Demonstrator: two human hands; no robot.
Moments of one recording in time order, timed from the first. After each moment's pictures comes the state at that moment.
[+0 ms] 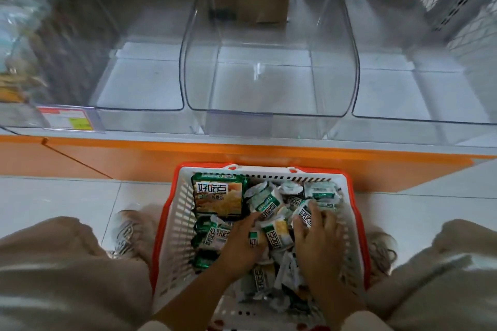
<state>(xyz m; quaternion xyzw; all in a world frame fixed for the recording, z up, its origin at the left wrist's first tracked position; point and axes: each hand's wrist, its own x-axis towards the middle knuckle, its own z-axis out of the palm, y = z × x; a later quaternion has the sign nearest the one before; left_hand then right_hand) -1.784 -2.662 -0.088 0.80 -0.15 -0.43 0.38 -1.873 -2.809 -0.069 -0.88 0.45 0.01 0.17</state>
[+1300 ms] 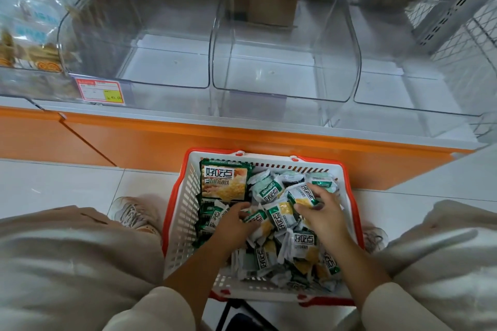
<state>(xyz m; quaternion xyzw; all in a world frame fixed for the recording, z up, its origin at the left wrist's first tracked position) -1.781 -2.639 -0.076 0.76 -0.02 -0.44 0.47 -1.880 -2.822 -0.031 -0.74 0.42 -0.03 0.52</state>
